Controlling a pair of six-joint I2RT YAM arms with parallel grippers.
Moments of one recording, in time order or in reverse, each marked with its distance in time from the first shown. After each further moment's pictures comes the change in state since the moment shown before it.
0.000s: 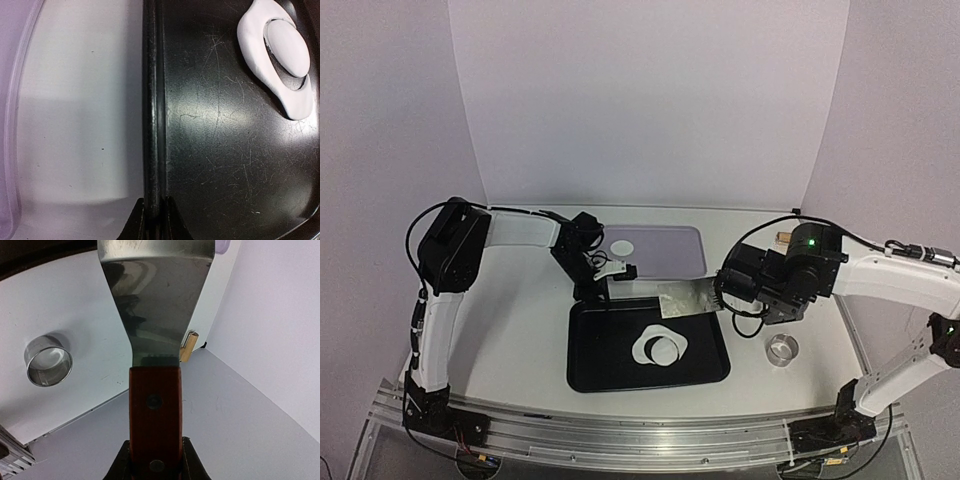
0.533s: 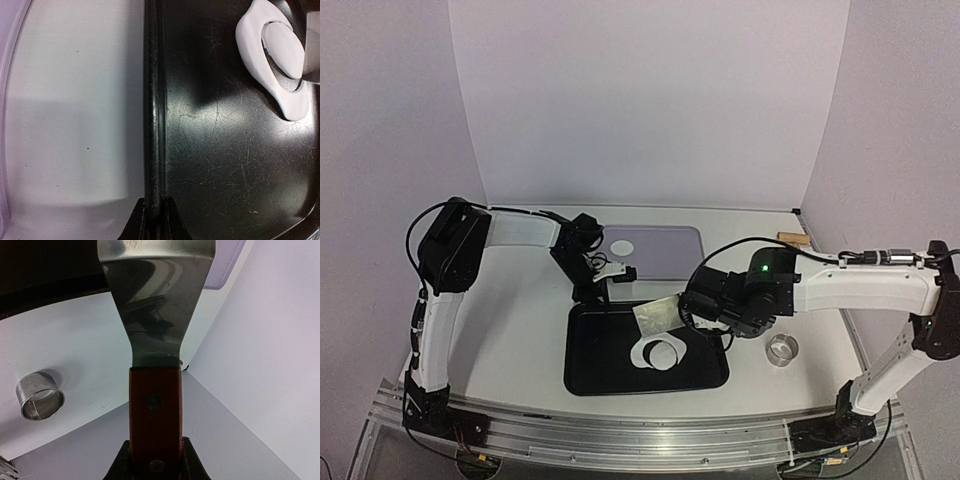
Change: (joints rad) left arm 0.000 0.000 -0.001 -0.025 0.025 0.015; right arm 0.058 0.138 -0.038 0.202 0.051 -0.130
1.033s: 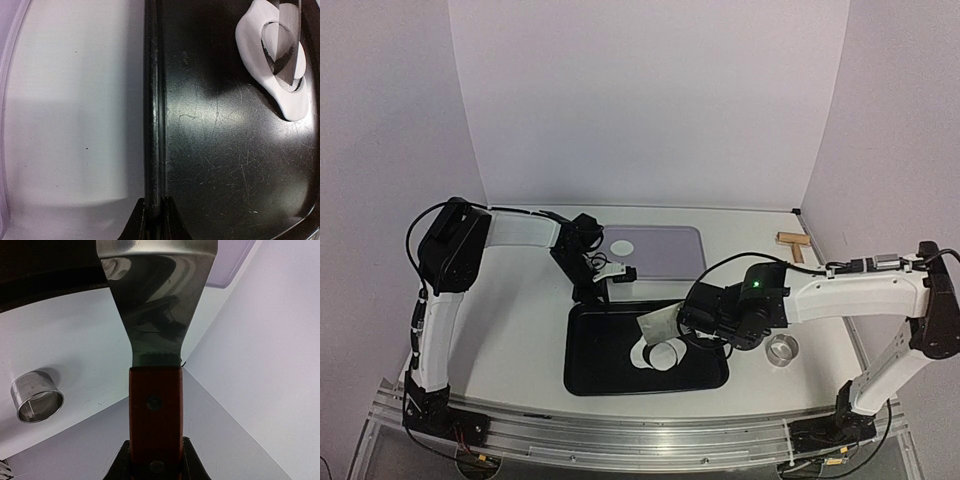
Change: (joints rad) left arm 0.000 0.000 0.000 -0.003 0.003 0.002; right arm 0.012 0.030 -0.085 0.076 0.046 -0.024
